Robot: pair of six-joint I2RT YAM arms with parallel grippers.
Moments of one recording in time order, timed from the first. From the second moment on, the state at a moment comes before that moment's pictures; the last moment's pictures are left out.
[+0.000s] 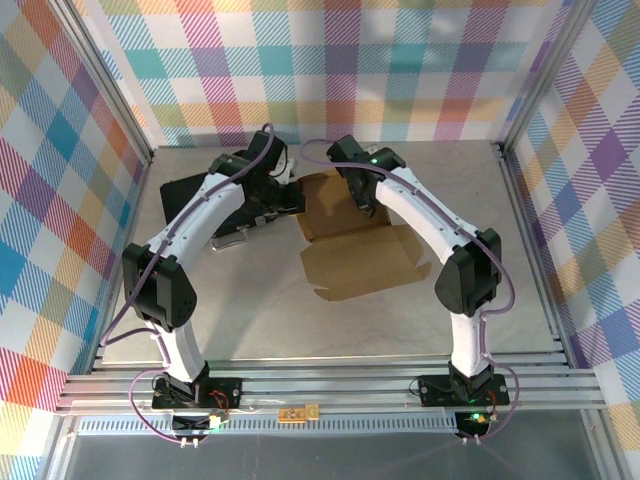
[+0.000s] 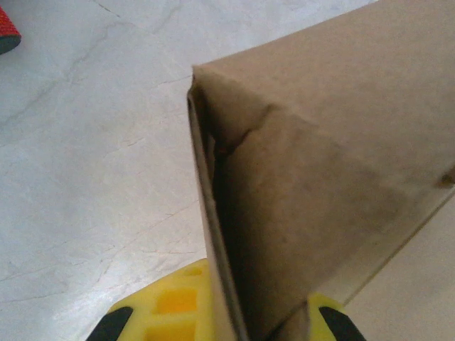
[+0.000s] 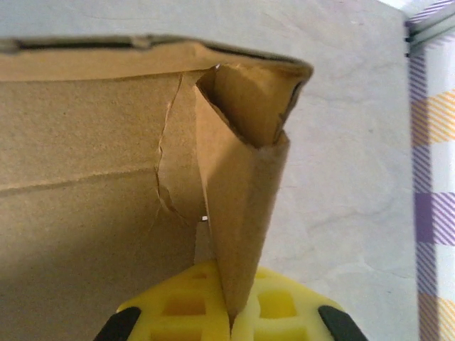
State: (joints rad) left arm -0.43 1.81 1.76 -1.01 0.34 -0.43; right arm 0.63 1.99 2.00 -1.24 0.66 0.32
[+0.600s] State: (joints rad) left arm -0.43 1.81 1.76 -1.03 0.33 -0.45; right arm 0.51 1.92 1.91 -1.13 0.25 0.25
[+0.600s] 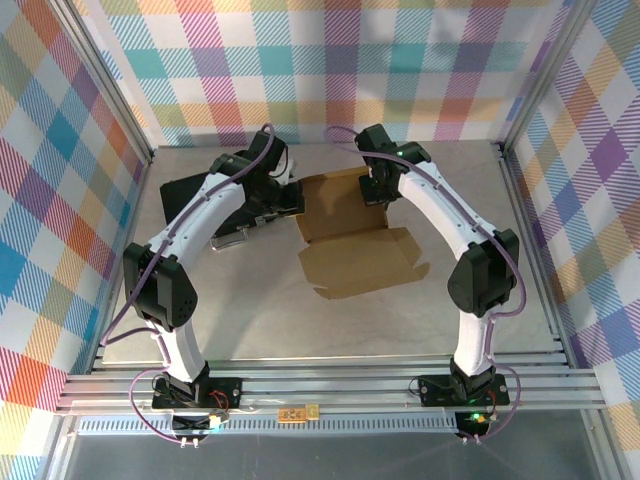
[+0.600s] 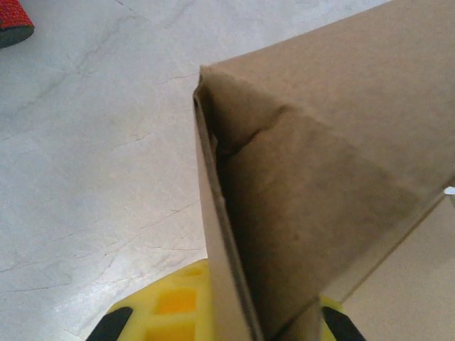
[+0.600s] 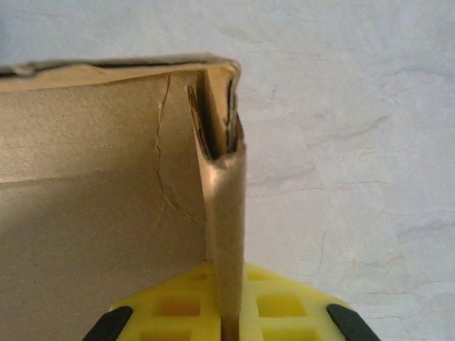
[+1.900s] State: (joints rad) left arm -0.44 1.81 1.77 -0.99 0.33 -0.46; right arm 0.59 2.03 2.09 -1.35 0.57 0.37
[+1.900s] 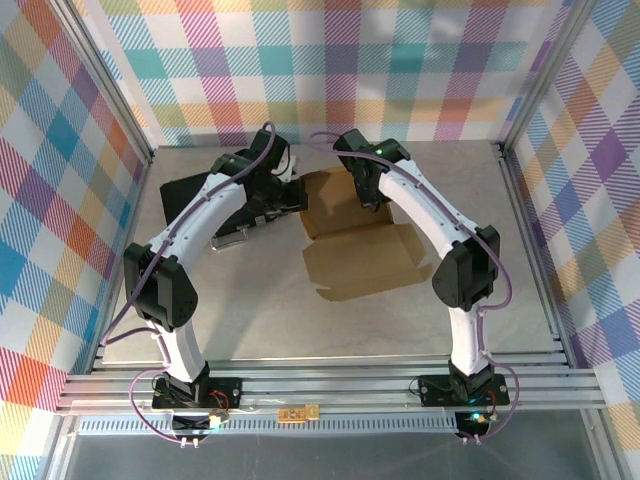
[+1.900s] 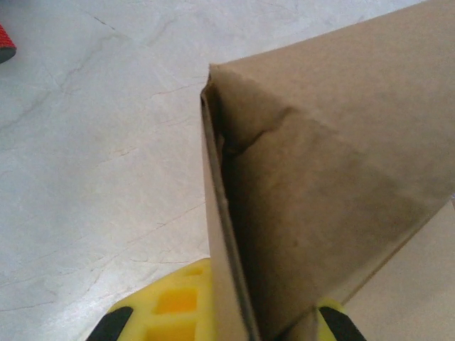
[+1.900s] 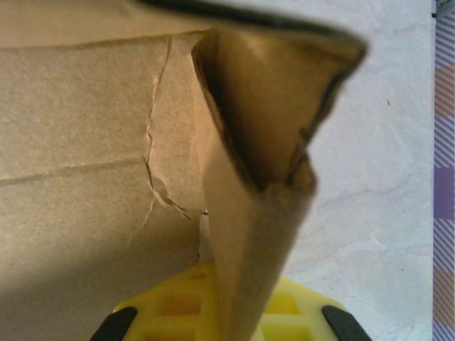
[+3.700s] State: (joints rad) left arm -0.43 1.81 1.80 -1.03 0.34 -0.47; right arm 0.48 1.98 2.06 -1.24 0.26 0.28
